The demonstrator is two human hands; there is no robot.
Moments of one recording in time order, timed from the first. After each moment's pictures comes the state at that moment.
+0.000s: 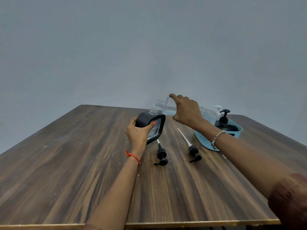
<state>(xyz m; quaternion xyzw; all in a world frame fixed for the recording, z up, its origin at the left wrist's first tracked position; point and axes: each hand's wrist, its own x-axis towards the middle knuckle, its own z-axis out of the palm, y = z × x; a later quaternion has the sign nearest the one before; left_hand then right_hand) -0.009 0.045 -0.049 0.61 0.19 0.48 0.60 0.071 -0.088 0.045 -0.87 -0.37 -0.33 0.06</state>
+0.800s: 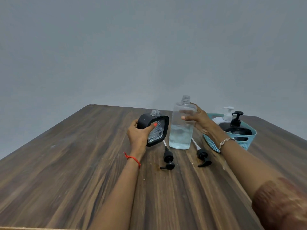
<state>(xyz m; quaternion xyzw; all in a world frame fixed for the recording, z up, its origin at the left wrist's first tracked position) -0.010 0.062 -0.051 0.57 0.18 0.45 0.67 0.145 -0.102 0.003 -0.63 -0.32 0.14 0.70</state>
